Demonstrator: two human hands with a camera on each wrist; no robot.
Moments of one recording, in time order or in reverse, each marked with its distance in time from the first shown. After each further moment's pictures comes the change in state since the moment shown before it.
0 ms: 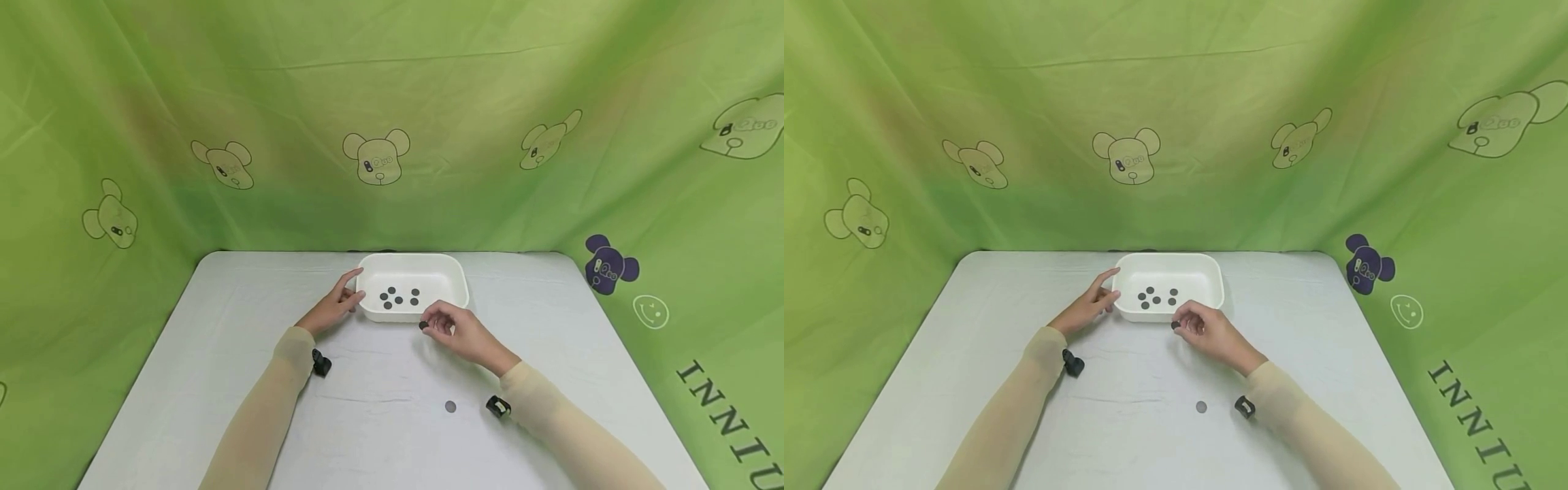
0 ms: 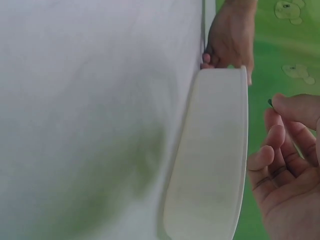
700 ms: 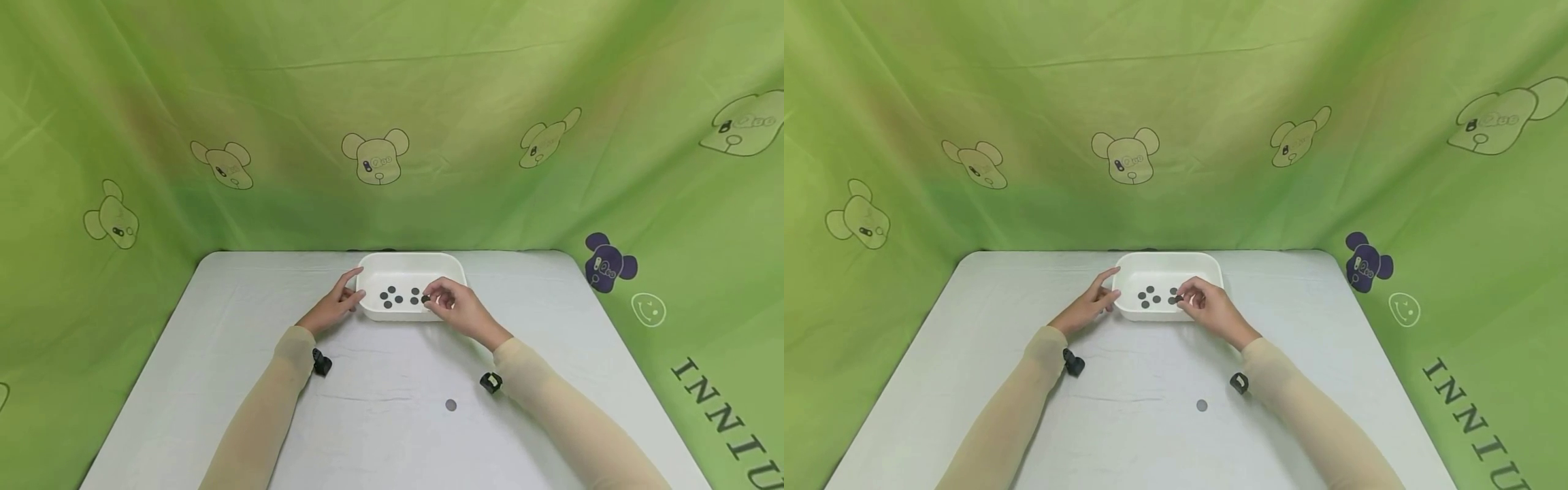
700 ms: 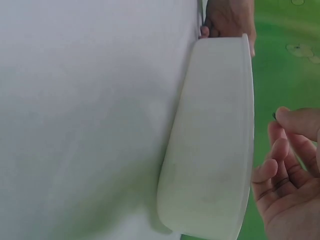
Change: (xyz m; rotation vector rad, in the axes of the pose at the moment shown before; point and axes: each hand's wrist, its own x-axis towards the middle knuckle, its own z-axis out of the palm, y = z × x) left_hand -0.003 0.004 0.001 0.001 0.000 -0.007; right_hand 0.033 0.010 -0.016 -0.003 0.076 0.092
